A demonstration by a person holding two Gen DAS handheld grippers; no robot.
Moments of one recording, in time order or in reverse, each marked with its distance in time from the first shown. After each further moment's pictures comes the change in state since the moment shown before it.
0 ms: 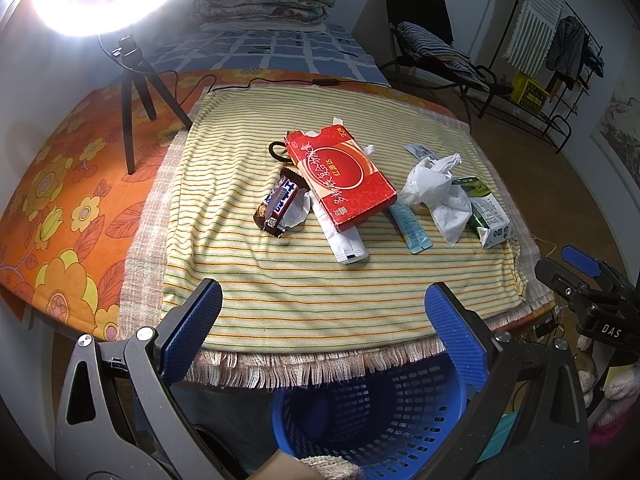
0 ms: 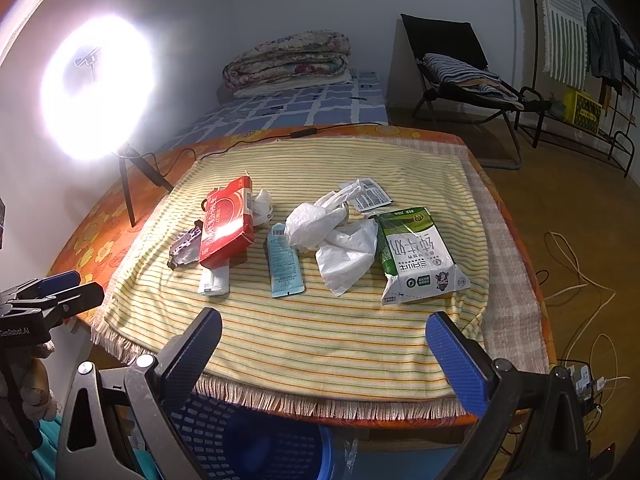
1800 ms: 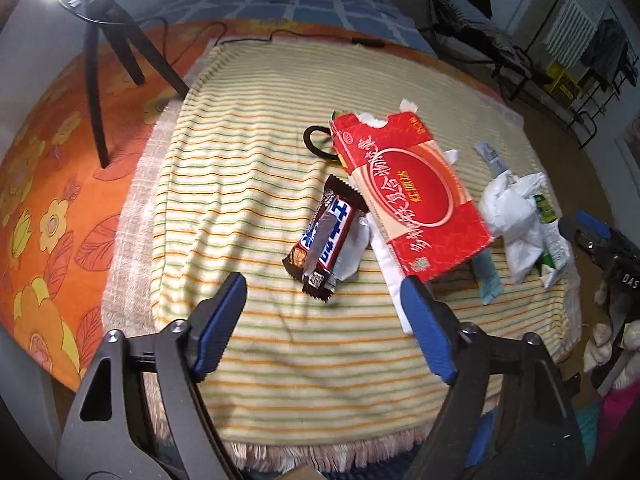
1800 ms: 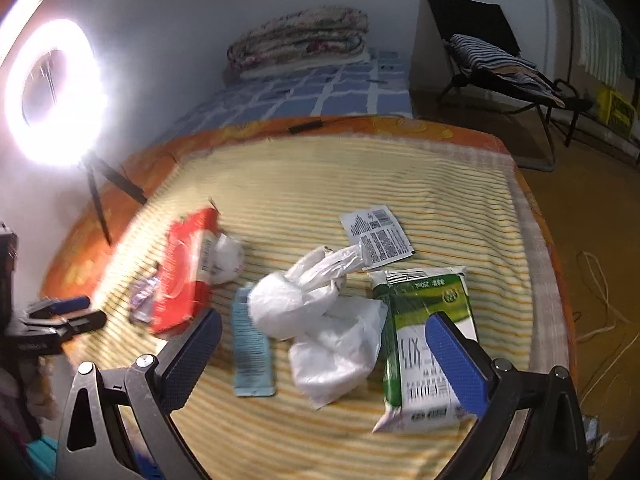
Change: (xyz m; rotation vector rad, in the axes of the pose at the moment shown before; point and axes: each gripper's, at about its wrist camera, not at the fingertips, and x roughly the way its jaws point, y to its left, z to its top) left arm 0.114 0.049 0.061 -0.067 0.184 0.036; right arm 0.128 -0.025 0.086 -0.062 0.122 0.063
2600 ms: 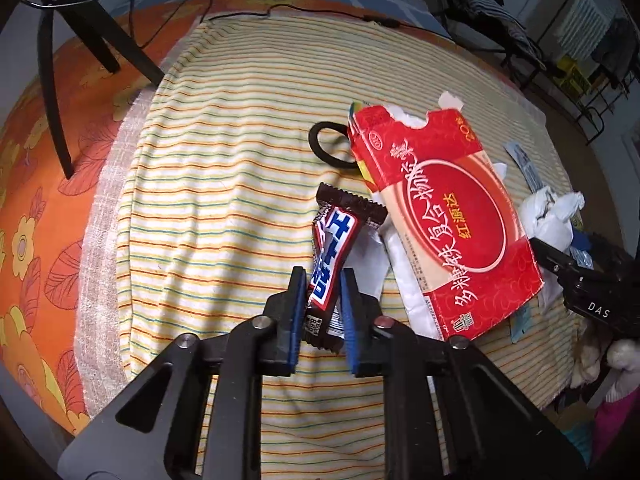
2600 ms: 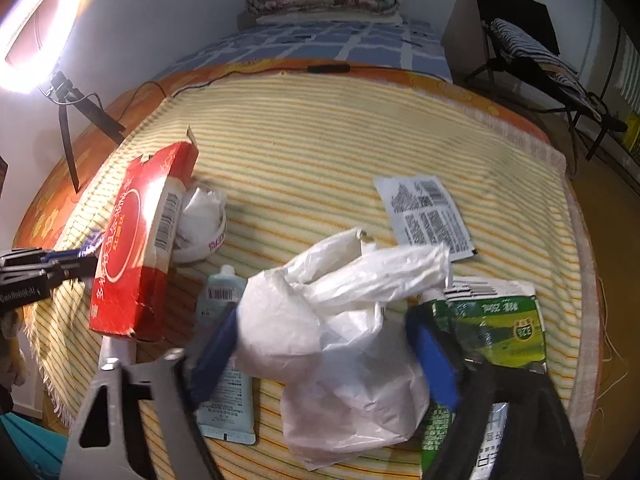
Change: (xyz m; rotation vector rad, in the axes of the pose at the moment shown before) left arm 0.051 0.004 0.031 -0.013 0.050 0.006; right arm 0.081 0.021 0.010 -0.080 0.145 0.011
